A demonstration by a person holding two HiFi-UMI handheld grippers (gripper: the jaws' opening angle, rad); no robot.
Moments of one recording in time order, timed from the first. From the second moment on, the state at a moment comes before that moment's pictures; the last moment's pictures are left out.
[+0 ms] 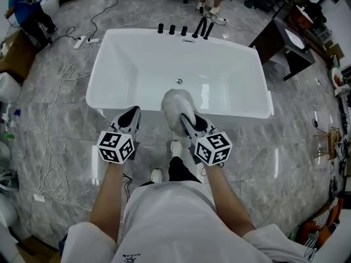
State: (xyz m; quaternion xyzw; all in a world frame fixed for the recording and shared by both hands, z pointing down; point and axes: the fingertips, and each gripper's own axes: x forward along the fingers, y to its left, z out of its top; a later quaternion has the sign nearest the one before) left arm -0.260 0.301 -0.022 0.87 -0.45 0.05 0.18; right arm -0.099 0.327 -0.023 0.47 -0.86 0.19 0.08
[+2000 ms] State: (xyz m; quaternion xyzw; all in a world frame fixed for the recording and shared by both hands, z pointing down) left arm -0.319 0.096 0.042 0.80 -0.54 0.06 0.23; right arm -0.209 0.100 0.072 0.31 -0.91 0.23 0.16
